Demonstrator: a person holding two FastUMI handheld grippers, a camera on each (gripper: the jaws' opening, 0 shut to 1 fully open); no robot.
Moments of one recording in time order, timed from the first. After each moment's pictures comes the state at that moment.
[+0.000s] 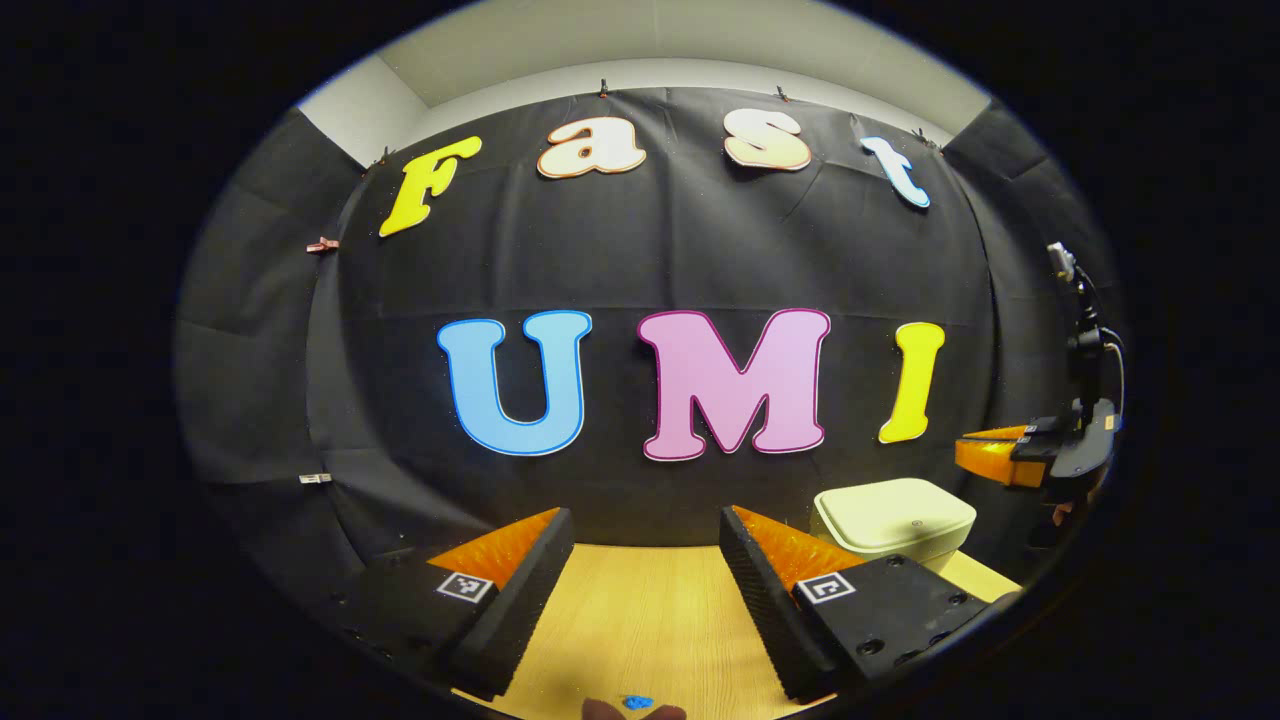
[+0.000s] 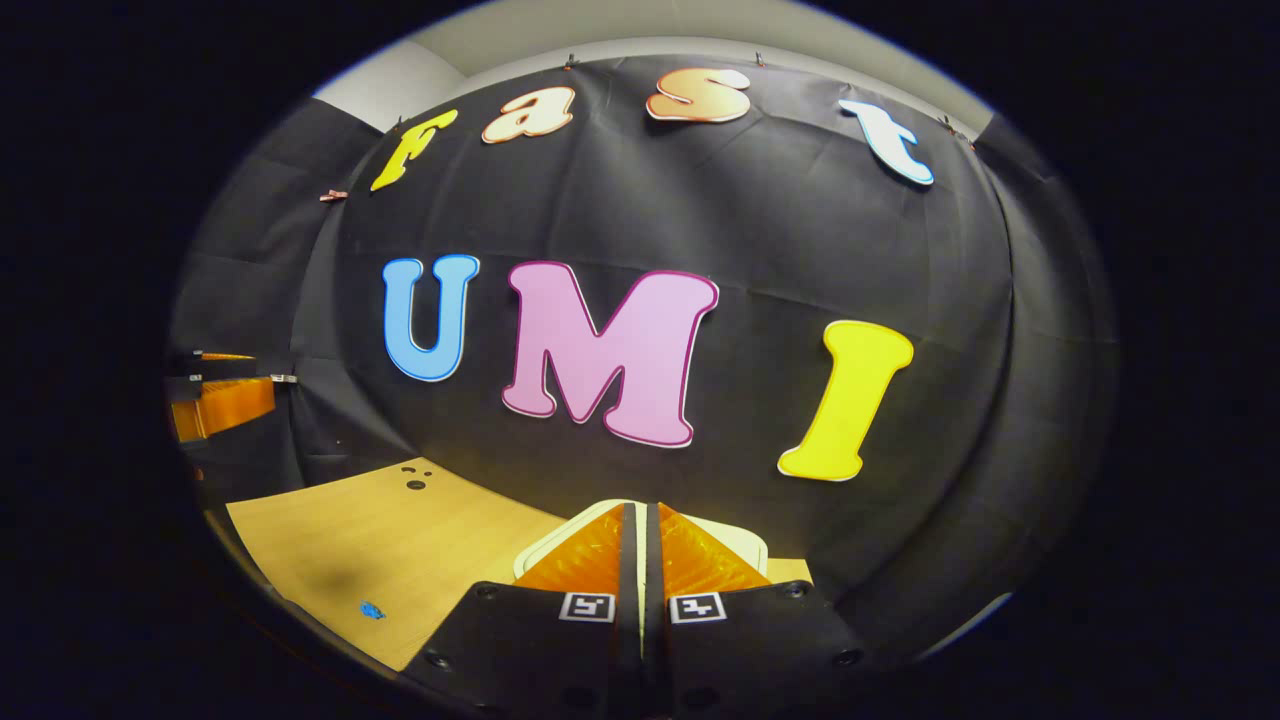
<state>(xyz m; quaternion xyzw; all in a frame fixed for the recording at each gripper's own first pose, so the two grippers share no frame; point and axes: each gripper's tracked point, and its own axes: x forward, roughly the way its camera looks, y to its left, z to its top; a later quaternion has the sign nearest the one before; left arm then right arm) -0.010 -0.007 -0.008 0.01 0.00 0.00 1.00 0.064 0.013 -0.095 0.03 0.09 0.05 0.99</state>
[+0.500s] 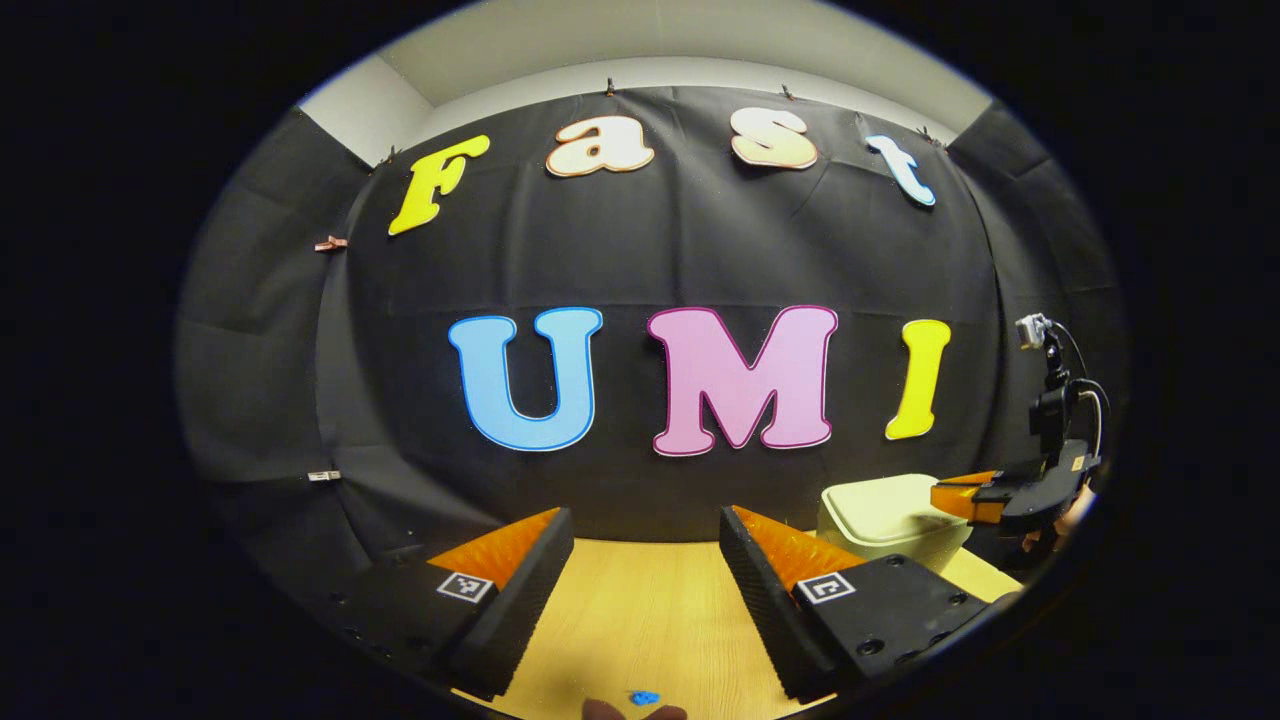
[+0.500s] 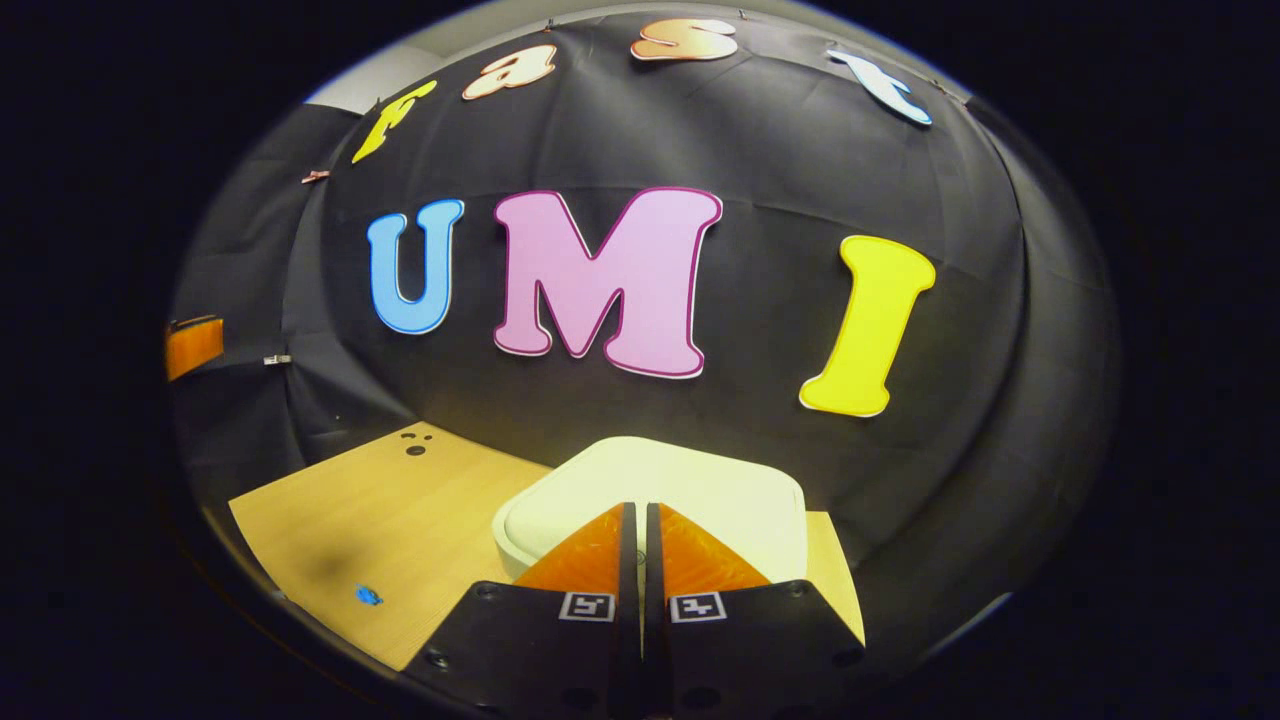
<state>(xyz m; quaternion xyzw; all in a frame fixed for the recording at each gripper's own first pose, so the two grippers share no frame) -0.017 0.001 -0.012 0.01 0.01 0.01 1.00 0.077 0.025 -0.167 0.05 0.16 0.05 0.98</state>
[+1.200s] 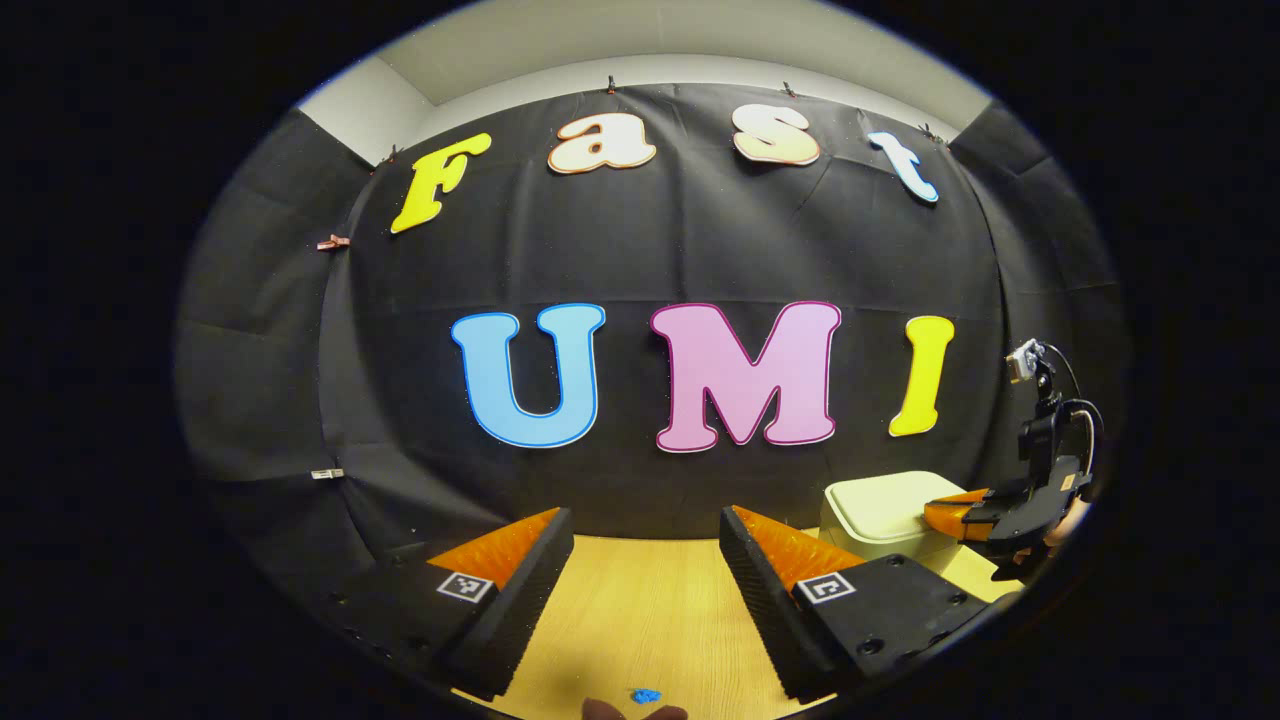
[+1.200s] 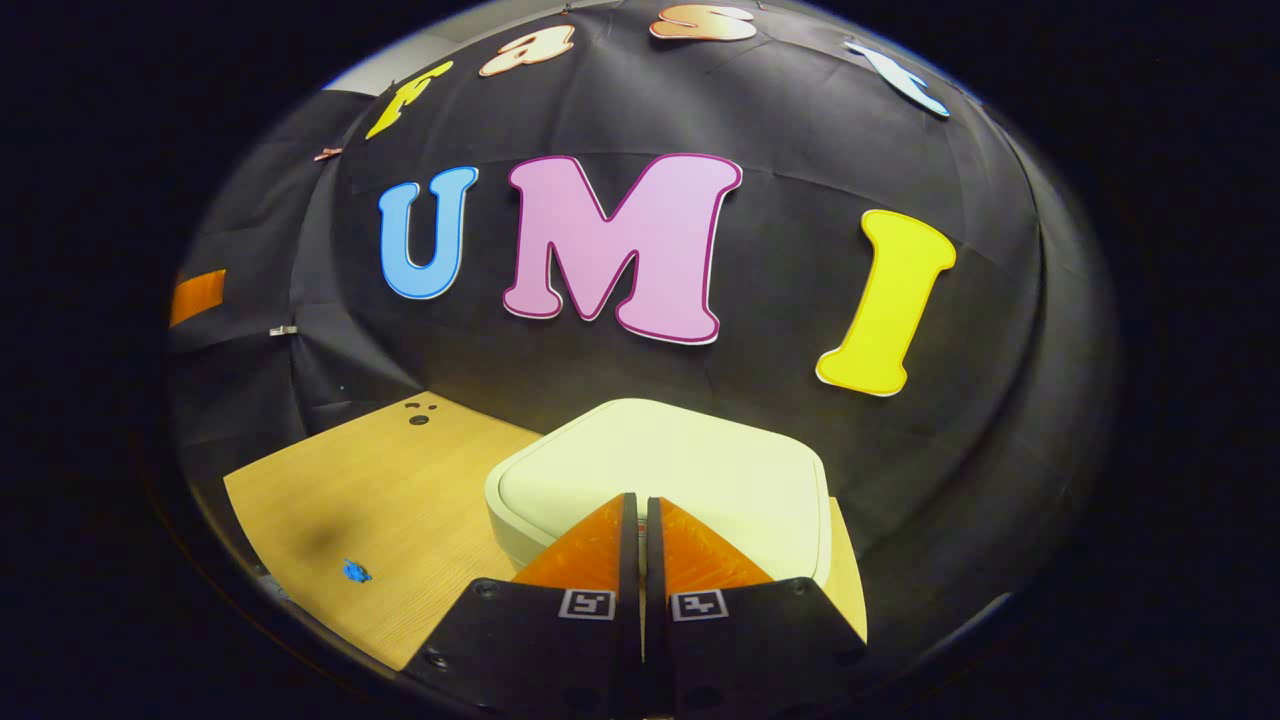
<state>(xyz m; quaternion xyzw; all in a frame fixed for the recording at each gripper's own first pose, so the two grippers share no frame) -0.016 0.001 -0.013 0.01 0.01 0.02 1.00 0.074 0.032 -0.195 0.03 0.18 0.08 0.98</state>
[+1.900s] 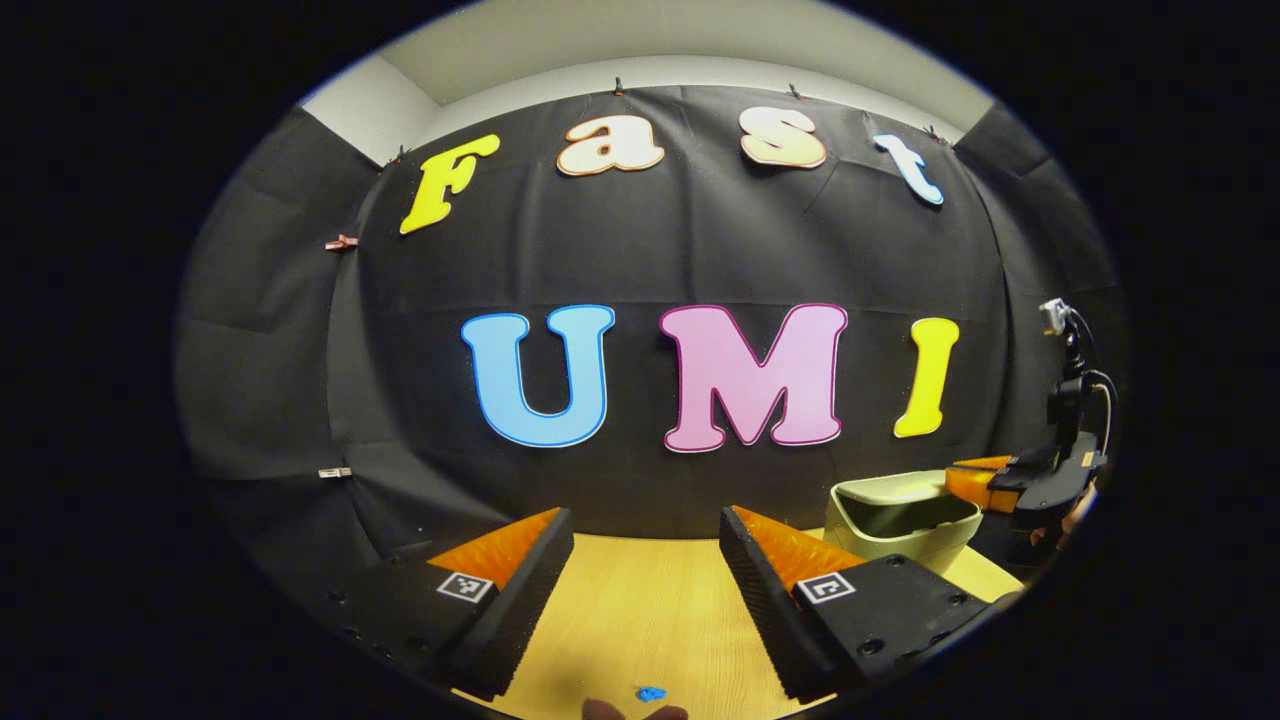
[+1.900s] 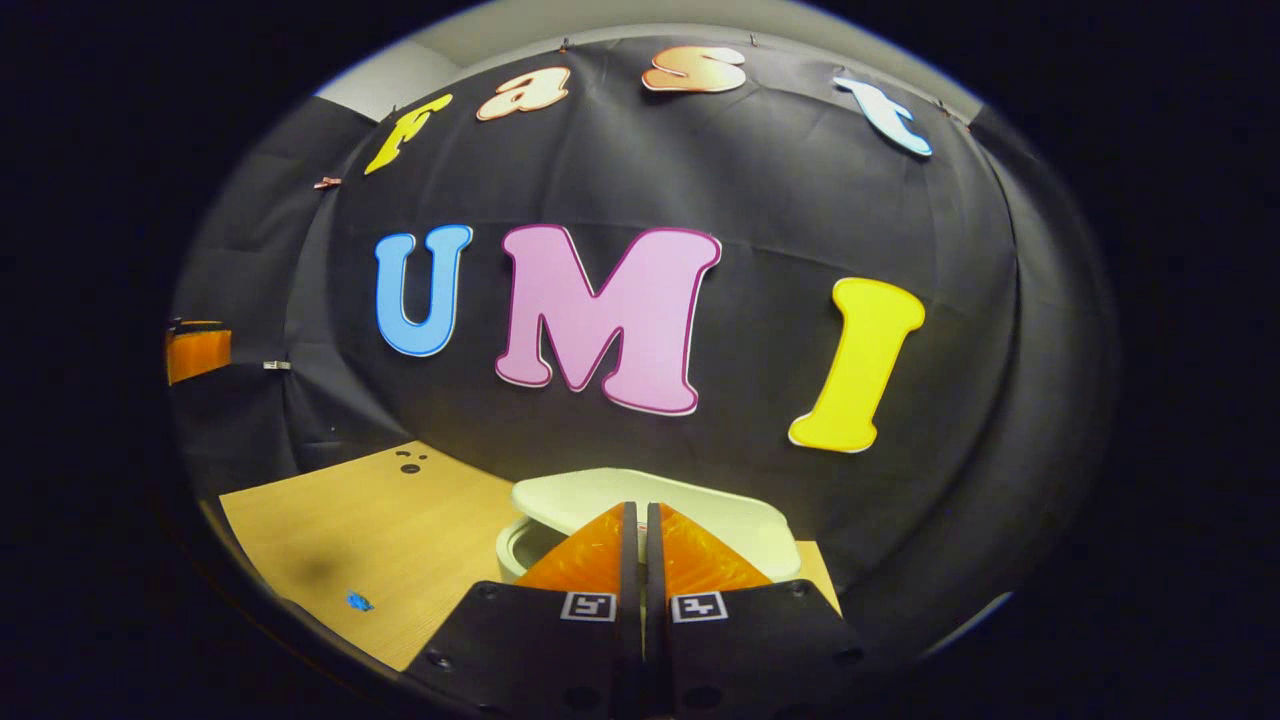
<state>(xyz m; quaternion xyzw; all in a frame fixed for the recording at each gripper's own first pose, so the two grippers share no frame) -0.024 0.010 -0.014 0.01 0.02 0.03 1.00 0.074 0.016 -0.124 0.03 0.09 0.04 0.99</state>
